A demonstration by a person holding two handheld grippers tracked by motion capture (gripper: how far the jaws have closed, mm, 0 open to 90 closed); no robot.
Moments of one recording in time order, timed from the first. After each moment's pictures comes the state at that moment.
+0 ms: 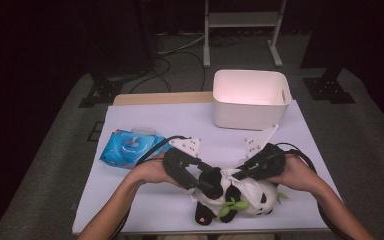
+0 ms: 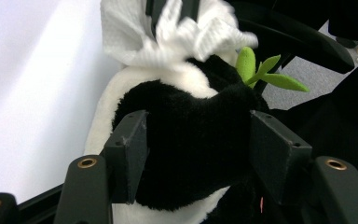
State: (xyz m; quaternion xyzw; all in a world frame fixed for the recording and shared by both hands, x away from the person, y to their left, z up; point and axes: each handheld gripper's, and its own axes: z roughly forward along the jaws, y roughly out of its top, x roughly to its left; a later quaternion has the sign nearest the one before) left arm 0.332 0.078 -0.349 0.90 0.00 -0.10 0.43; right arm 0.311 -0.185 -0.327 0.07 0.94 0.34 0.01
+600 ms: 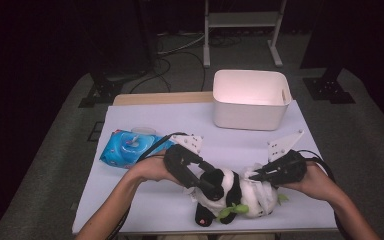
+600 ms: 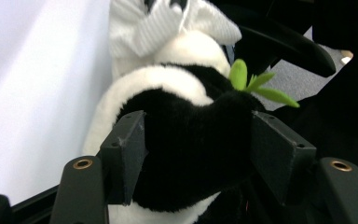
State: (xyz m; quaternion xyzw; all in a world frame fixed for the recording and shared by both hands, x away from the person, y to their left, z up) left arm 0.335 0.072 -0.332 0.90 -0.01 -0.12 0.42; right arm 0.300 -0.228 -0.339 0.11 0.92 0.37 0.01
